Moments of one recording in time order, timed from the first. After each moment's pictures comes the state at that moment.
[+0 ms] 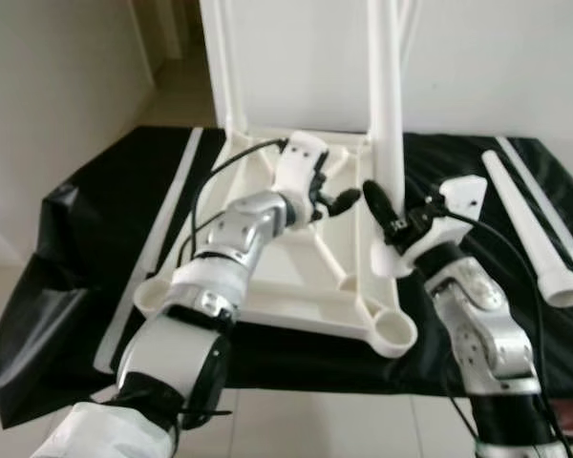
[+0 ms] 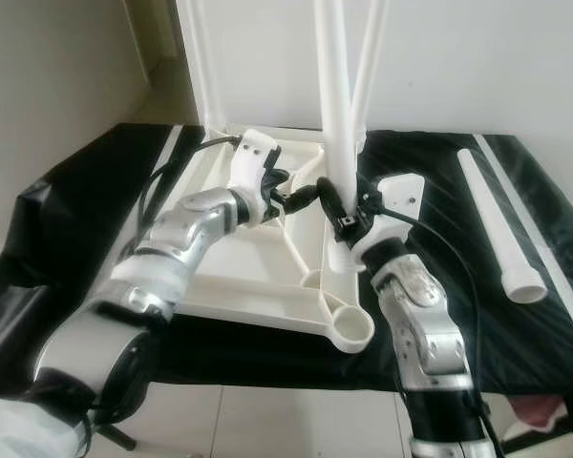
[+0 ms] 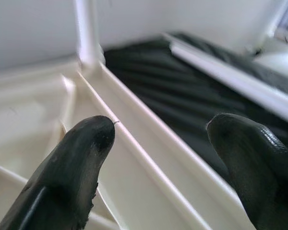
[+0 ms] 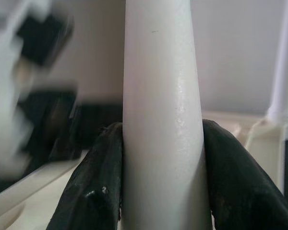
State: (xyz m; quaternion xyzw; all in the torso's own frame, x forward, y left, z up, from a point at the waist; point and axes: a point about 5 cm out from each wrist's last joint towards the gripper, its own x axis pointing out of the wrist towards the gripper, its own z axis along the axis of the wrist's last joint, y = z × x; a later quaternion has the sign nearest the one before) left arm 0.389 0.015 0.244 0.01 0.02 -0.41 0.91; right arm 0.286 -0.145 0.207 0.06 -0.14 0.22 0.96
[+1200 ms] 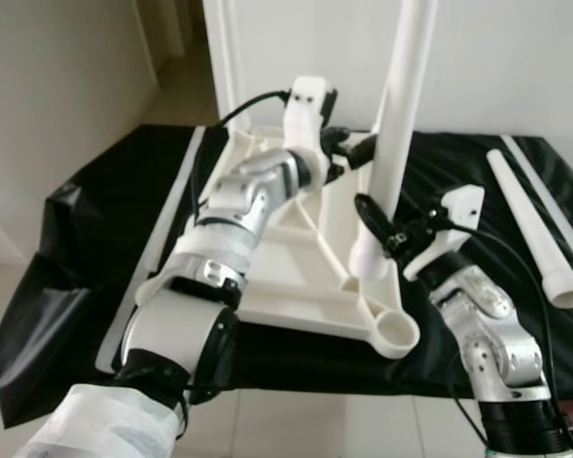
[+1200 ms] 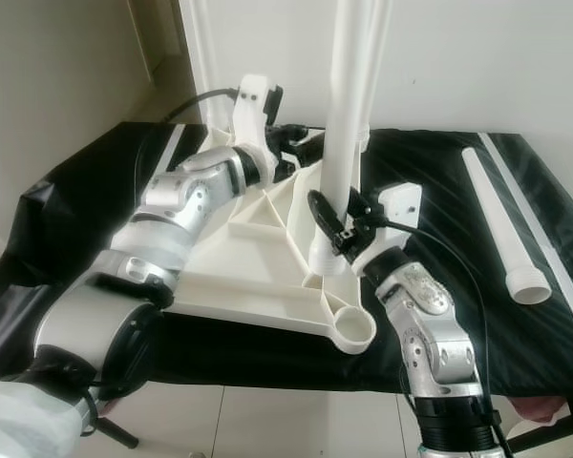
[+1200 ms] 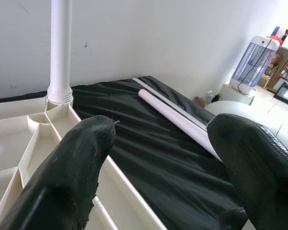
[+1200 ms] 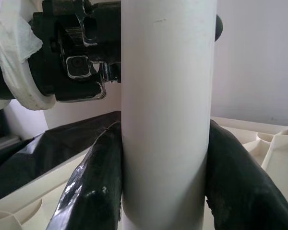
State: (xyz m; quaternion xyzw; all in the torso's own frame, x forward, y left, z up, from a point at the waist) left arm 0.382 0.000 0.284 -0.09 -0.01 -0.46 0.88; right arm 0.291 -0.143 0.208 0.05 -0.14 0.27 0.95
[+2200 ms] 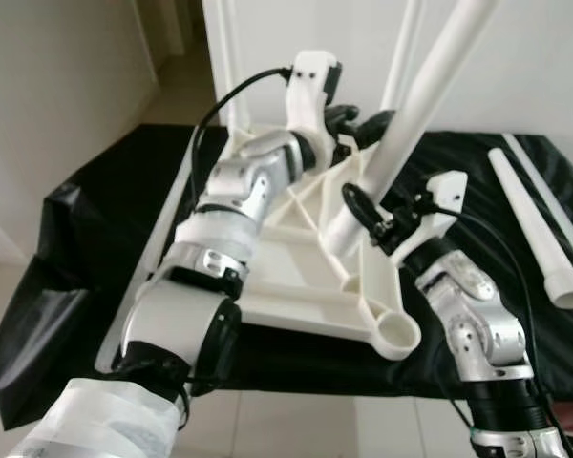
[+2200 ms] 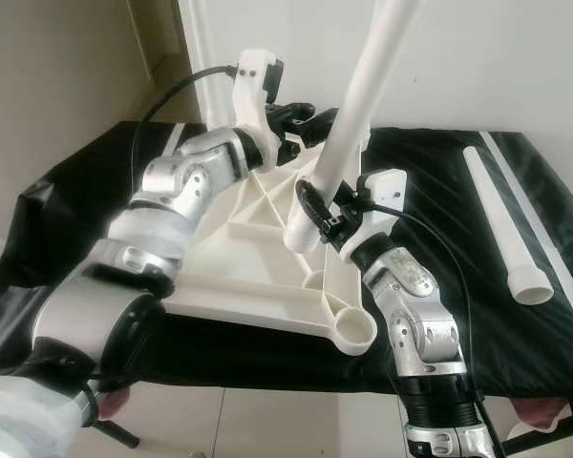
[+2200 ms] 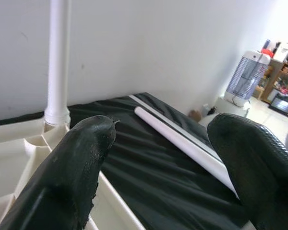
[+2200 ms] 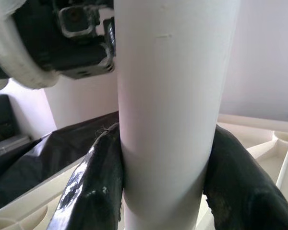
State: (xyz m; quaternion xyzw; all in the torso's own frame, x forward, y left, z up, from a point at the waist) left arm 0.385 0.005 0.303 -0.11 -0.05 -0.46 0.88; right arm 0.302 -0.134 0.216 0.06 -0.14 0.28 0.95
